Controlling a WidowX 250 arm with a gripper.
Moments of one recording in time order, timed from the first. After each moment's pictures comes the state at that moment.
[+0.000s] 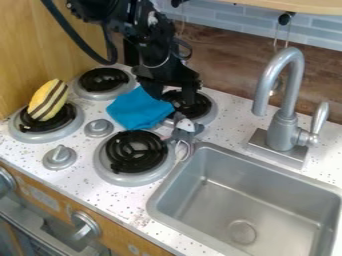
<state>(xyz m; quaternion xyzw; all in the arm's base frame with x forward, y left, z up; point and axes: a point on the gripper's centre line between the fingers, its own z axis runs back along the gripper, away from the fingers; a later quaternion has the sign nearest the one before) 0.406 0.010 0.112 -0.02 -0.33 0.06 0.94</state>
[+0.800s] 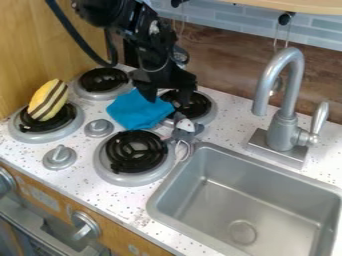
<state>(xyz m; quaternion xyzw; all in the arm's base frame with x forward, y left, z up) 0.404 0.080 0.105 0.02 -0.33 0.18 0.93</state>
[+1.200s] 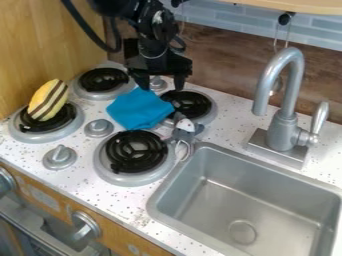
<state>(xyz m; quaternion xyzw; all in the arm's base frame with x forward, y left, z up) 0.411 0.126 0.115 0.06 -0.33 0.28 0.90</state>
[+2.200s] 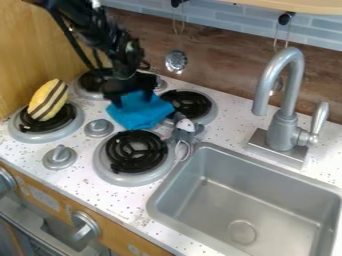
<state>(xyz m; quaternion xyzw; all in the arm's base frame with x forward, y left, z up) 0.431 0.208 0.047 0.04 -0.31 0.42 0.85</state>
